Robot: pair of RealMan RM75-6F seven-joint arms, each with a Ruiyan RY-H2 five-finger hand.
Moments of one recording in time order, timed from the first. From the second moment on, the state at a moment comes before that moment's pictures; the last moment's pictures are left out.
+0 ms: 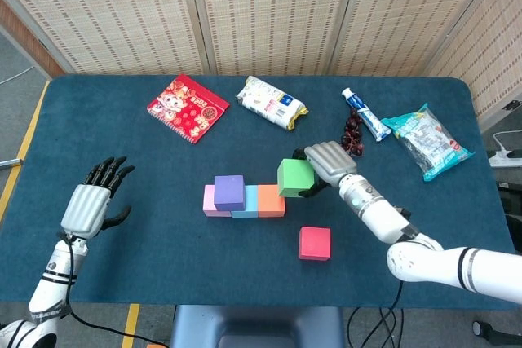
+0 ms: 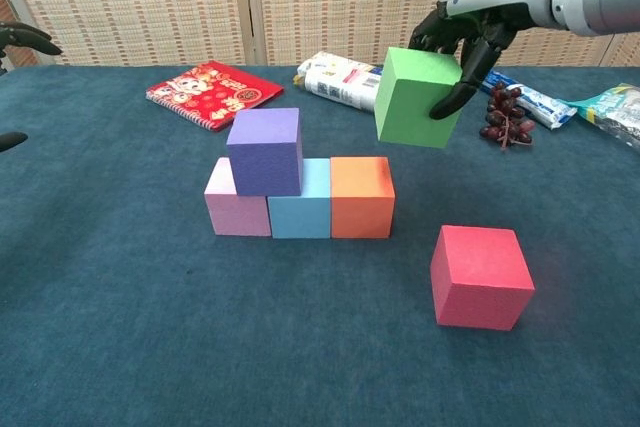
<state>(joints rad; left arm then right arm) -0.43 -1.31 -0.09 -1.52 1.44 1.33 0.09 1.02 -1.14 0.19 -1.75 -0.68 0.71 -0.34</state>
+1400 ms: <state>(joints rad) -0.37 -1.32 -0.07 -1.44 1.50 1.36 -0.09 1.34 -1.40 0.12 -1.70 -0.21 0.88 -0.64</state>
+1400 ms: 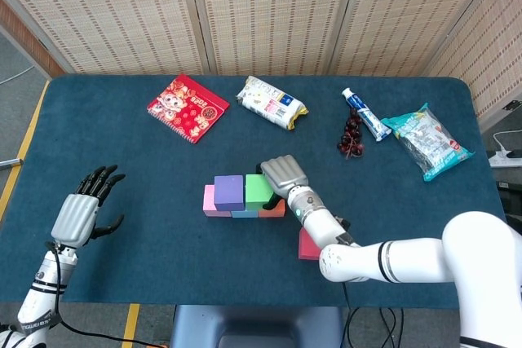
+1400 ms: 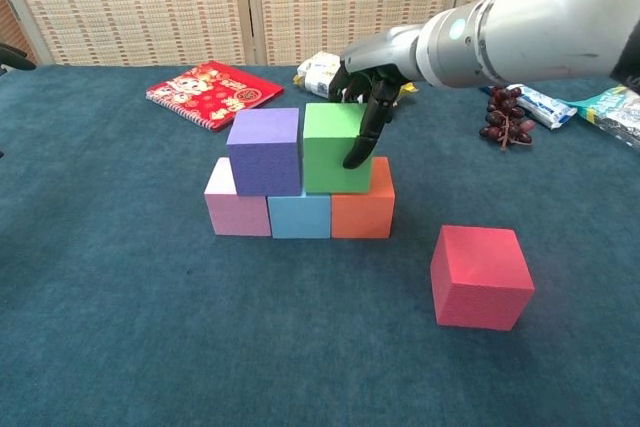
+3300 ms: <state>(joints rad) -0.36 -1.33 -0.08 -1.41 1.52 1.35 -0.14 1.35 -1.42 0.12 -1.72 -0.16 0.91 -0.72</state>
